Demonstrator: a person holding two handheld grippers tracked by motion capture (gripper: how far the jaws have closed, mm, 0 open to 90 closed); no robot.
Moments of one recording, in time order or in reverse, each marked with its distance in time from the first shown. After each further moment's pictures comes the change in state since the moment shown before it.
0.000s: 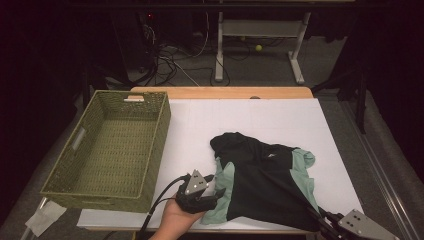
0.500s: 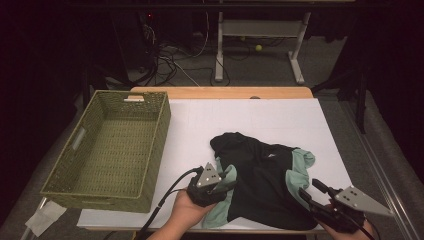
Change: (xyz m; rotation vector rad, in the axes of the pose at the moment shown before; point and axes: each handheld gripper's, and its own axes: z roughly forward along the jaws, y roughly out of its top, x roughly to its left) left arm -0.006 0.025 0.012 0.007 -0.072 0.064; right arm -0.017 0.039 0.032 -0.048 -0.022 0.077
